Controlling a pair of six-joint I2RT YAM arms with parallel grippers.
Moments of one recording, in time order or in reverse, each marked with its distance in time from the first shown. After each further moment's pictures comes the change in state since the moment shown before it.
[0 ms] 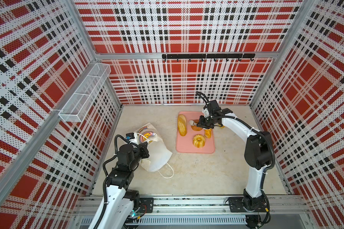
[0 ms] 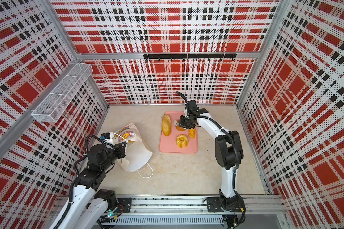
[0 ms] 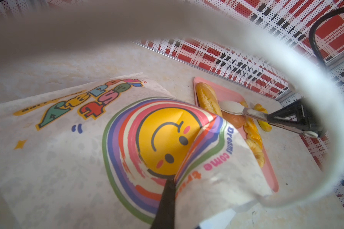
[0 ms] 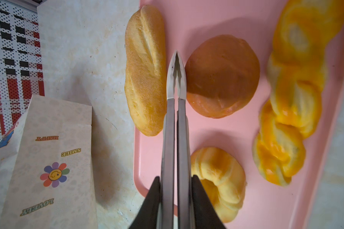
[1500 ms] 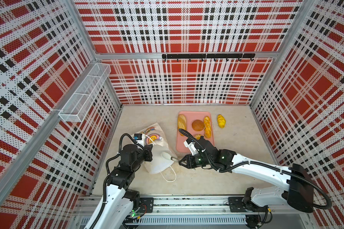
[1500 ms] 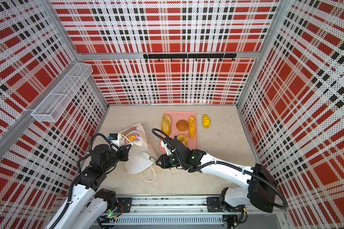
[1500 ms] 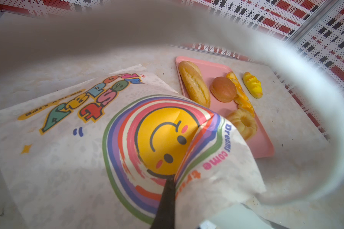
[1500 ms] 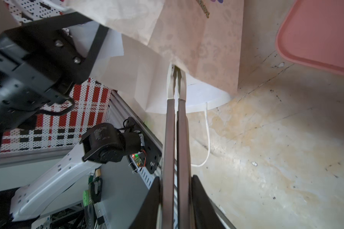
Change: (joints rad) left arm -0.099 -0.001 0.018 -0.063 0.043 0.132; right arm 0.615 -0.570 -0.714 0.472 0.009 0.326
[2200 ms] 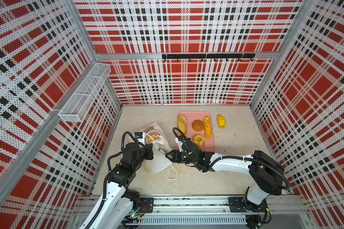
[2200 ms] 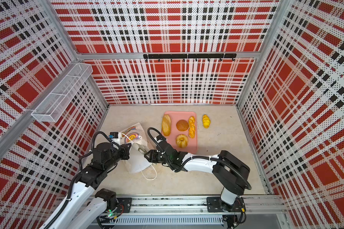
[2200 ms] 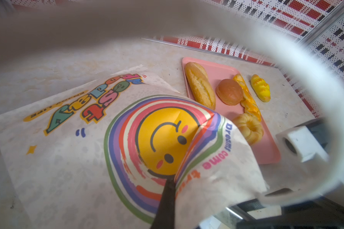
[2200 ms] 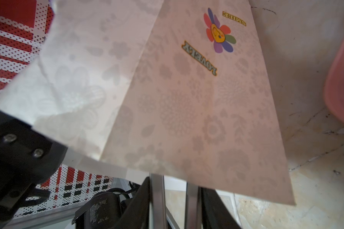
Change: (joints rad) left arm -0.067 0.047 0.040 -0.013 -0.109 -0.040; right arm 0.031 0.316 0.019 0.500 0.154 0.183
